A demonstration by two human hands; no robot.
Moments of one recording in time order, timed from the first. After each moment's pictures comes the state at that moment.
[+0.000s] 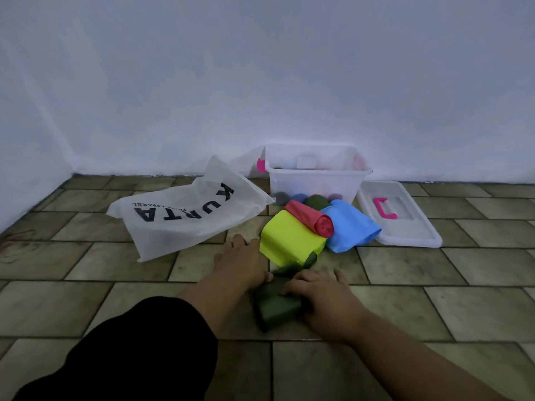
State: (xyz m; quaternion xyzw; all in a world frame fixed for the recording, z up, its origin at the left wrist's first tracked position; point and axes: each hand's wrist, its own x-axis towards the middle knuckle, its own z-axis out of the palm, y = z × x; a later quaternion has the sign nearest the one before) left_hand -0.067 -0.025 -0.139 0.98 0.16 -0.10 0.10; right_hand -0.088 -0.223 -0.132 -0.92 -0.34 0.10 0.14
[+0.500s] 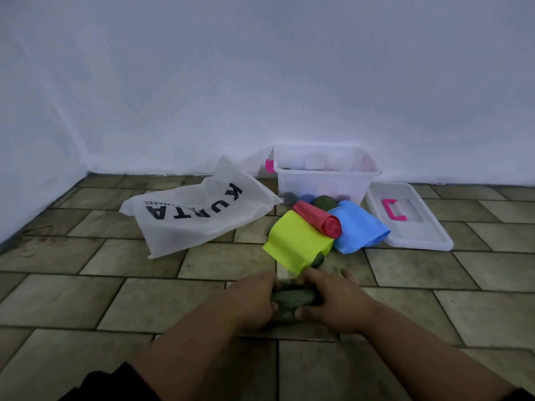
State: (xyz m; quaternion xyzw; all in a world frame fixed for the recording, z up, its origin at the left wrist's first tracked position) left_hand -0.137 -0.038 -0.119 0.96 0.04 -0.15 0.22; right_hand -0.075 -0.224 -0.125 -0.92 -0.32 0.16 0.18
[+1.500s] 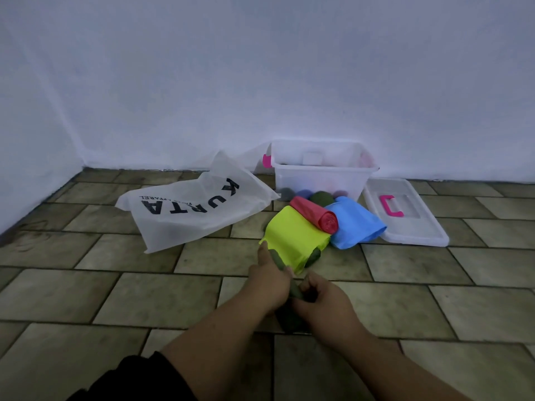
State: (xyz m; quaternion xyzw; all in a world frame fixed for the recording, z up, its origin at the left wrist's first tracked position) left_hand -0.119 -0.085 -0.111 0.85 0.25 -0.07 0.46; right_hand -0.115 -0.211 -0.148 -0.86 -0.12 0.11 0.48
